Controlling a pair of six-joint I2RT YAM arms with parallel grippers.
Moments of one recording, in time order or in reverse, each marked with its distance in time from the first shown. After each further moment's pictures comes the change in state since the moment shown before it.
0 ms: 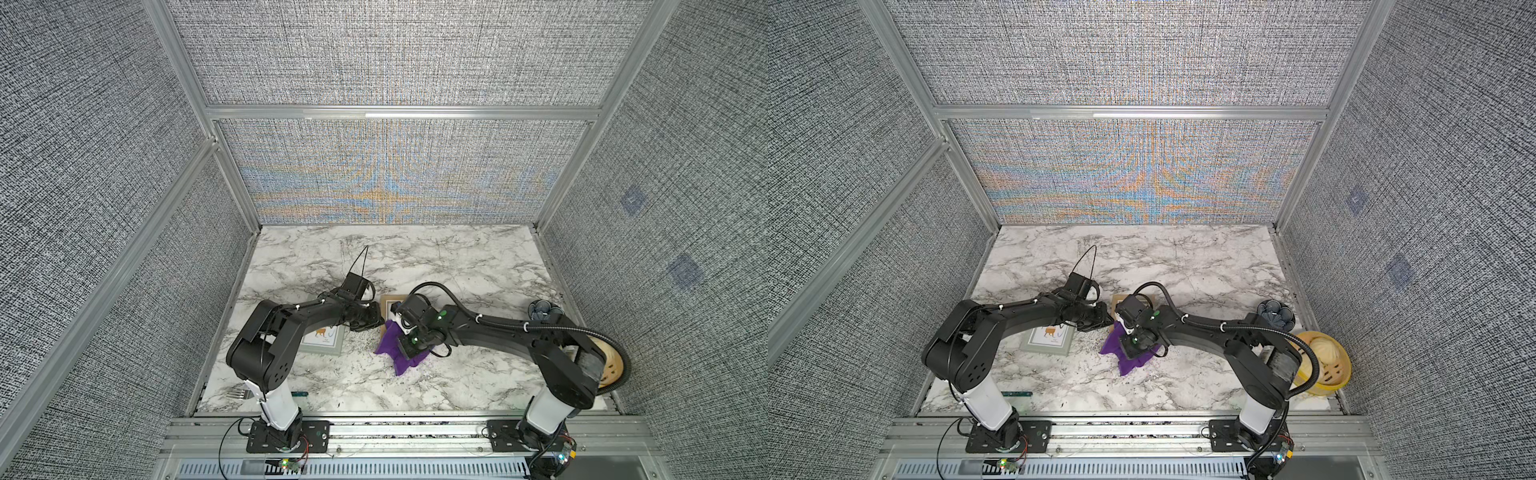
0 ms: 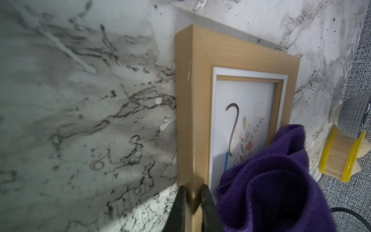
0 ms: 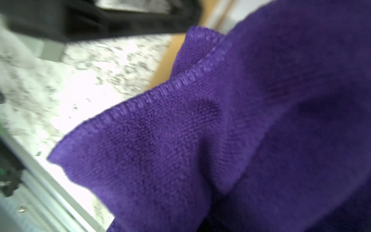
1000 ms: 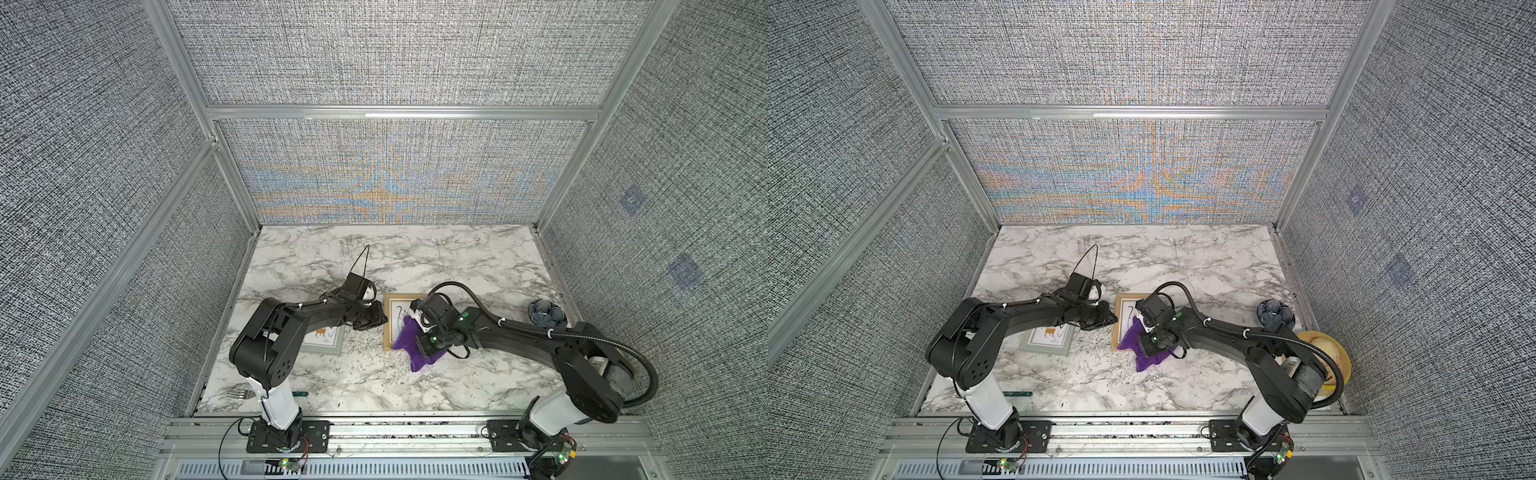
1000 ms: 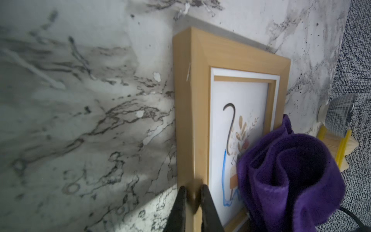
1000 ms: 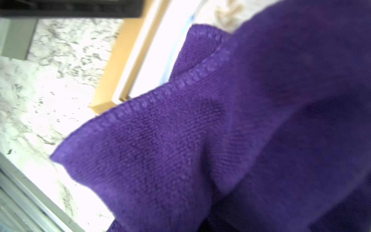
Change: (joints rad) left arm -0.001 0.017 -0.005 0.062 0.023 -0.010; right arm -0.080 -0.130 -0.154 0.034 0.040 -0.042
